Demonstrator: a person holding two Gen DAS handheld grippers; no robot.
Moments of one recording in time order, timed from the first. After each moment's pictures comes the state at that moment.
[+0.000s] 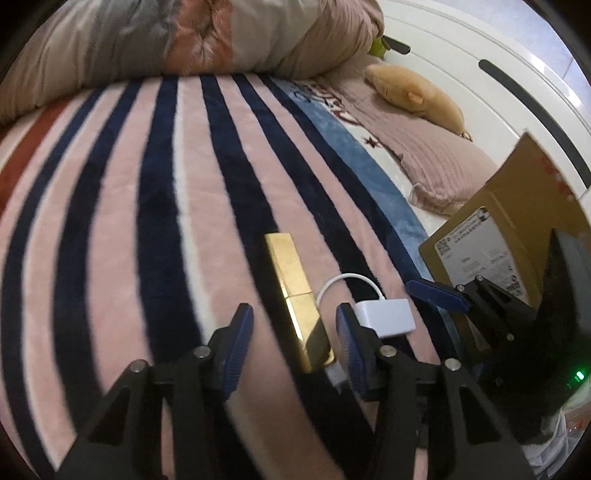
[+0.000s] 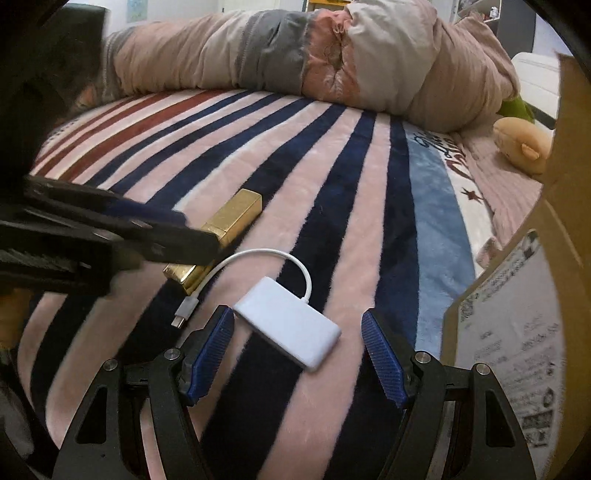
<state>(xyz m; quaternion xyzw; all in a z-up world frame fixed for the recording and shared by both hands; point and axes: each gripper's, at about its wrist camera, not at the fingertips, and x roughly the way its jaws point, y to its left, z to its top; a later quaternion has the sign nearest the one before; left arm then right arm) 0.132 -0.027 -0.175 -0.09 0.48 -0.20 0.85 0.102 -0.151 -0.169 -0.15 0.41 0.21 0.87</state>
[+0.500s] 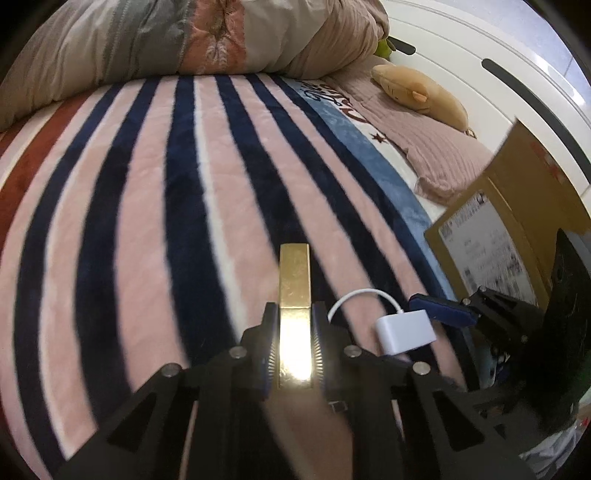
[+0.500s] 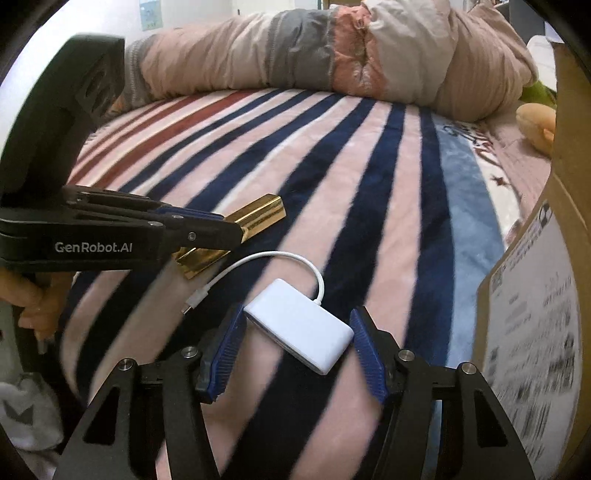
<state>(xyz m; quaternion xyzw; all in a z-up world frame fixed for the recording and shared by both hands) 0.100 -0.008 -0.170 -0.09 0.48 -0.18 0.85 0.066 -0.152 -0.163 -0.11 0.43 0.28 0.85</state>
